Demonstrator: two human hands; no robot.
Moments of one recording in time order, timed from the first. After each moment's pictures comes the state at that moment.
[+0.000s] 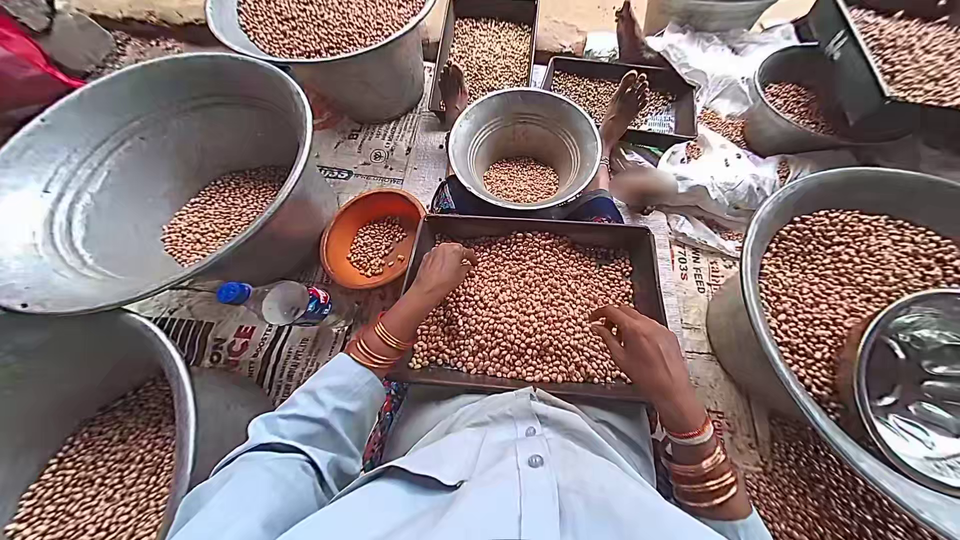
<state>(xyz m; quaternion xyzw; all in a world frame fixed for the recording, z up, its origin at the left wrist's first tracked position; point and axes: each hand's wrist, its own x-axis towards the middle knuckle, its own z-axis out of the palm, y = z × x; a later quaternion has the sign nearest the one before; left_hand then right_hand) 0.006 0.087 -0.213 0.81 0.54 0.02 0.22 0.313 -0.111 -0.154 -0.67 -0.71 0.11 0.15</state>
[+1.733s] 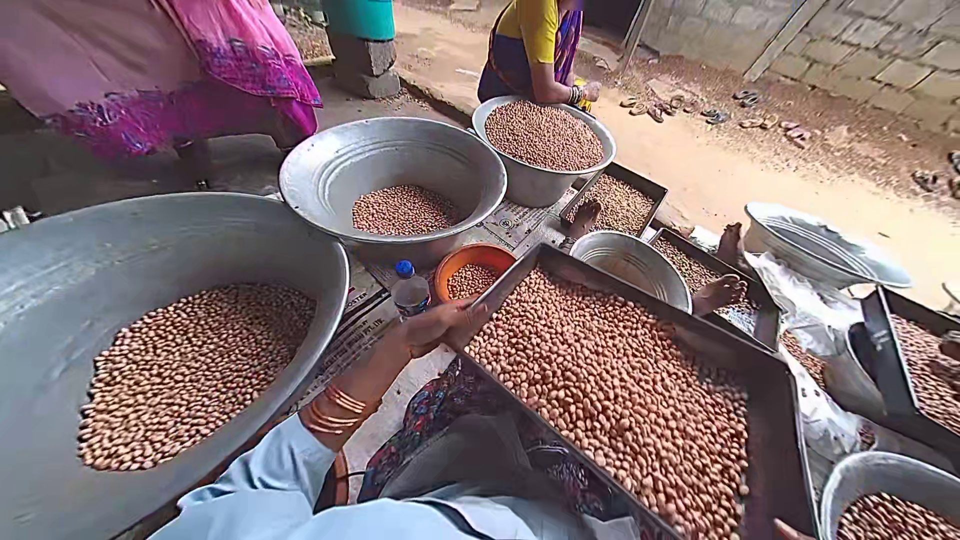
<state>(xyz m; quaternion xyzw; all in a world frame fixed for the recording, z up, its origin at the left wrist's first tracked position) -0.139 -0.035 -0.117 0.42 0.45 0.46 0.64 0.359 -0.128 -0.106 -0.45 -0.43 0.47 0.63</state>
